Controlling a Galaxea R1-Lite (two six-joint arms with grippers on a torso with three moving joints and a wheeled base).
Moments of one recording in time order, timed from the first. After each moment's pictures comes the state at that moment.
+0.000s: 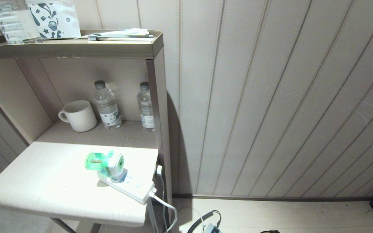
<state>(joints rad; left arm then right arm) -0.01 0.63 -1.07 0.53 -0.19 0.38 0.01 0.01 0.00 0.00 -0.02 0.03</state>
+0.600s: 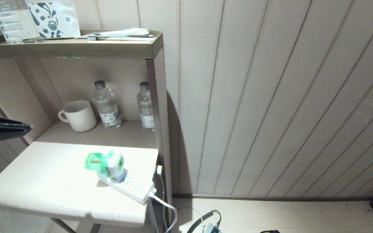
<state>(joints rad) -0.23 1.17 -1.37 0.74 -0.15 0.91 0.01 0.01 0.00 0.00 -0.02 0.03</state>
